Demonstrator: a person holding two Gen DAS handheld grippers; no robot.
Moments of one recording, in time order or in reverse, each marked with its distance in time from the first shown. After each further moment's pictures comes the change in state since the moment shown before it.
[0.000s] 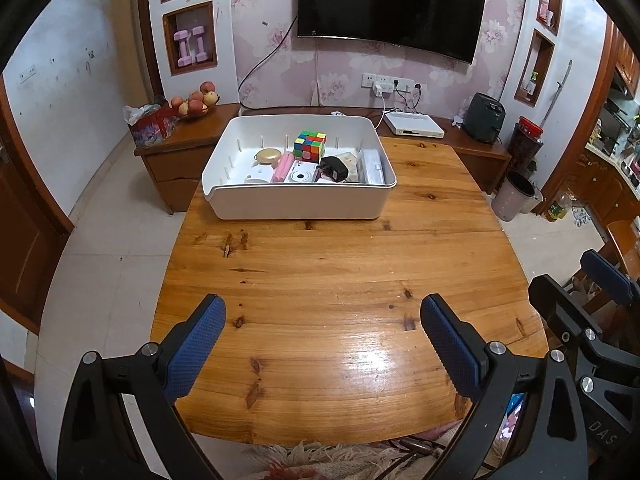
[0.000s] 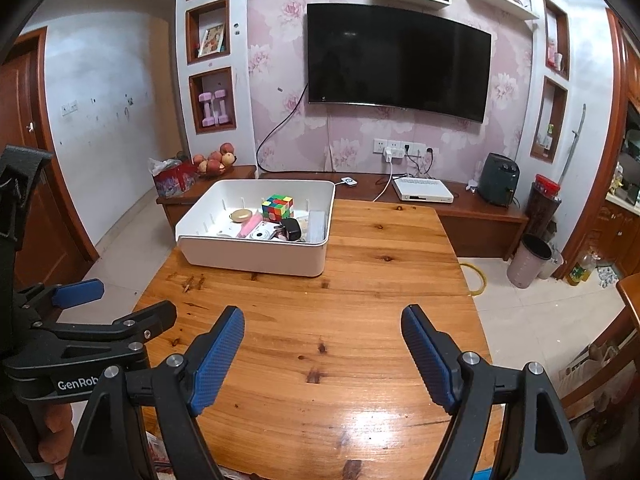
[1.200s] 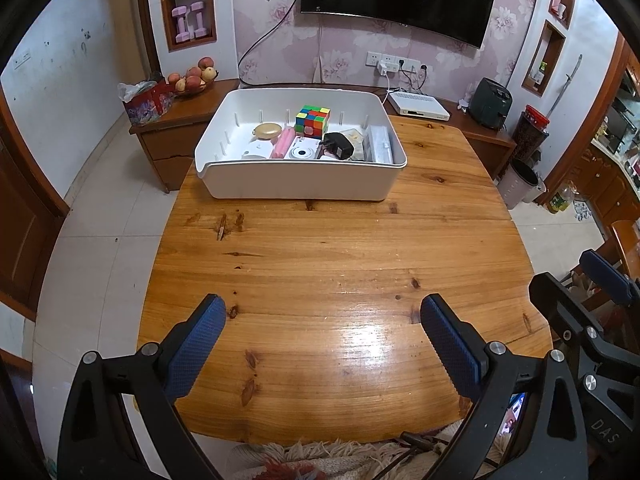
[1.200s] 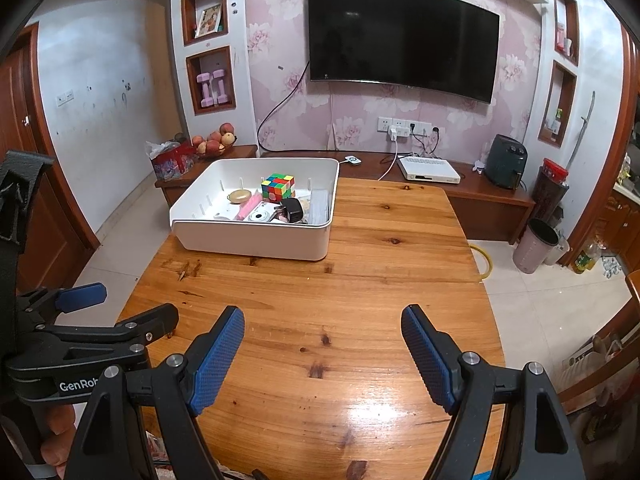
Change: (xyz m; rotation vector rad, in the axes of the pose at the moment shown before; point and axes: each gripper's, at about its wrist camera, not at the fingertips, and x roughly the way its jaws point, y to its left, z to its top) left arm 0.027 0.009 0.004 -0.019 0.085 -0.012; right arm 0.030 0.000 -0.001 0.003 0.077 0.014
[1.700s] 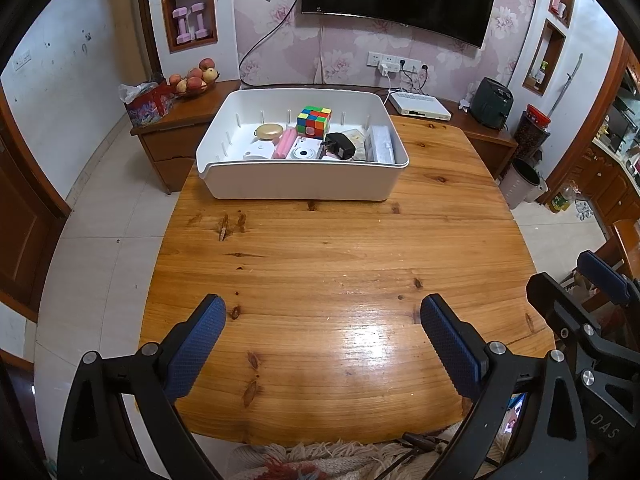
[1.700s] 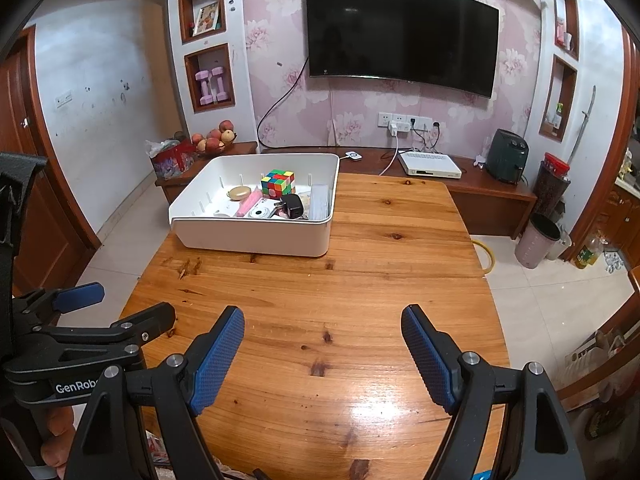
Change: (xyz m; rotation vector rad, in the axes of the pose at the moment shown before) left arm 0.002 0.001 -0.001 0.003 -0.001 0.006; right arm 0.002 -0.004 -0.001 0.010 0.017 0.008
